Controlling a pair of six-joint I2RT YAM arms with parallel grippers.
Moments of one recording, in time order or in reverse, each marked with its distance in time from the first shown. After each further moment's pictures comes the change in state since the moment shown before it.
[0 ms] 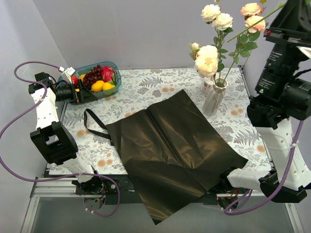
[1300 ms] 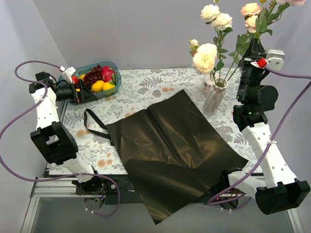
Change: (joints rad) left arm -0.011 0.000 0.005 -0.003 -0.003 0.007; right arm -0.319 -0.129 -0.623 0.012 -0.047 0.097
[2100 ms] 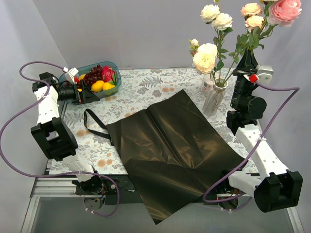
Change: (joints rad) left arm -0.014 0.045 -0.003 0.003 0.012 0.012; right arm -0.048 0.012 -0.250 0.342 -0.055 0.047
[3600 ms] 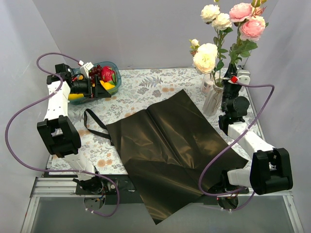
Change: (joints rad) left arm -0.175 0.037 0.068 0.079 -0.043 -0.087; right arm -0.019 0.187 -0.194 0.154 -0.014 0.018
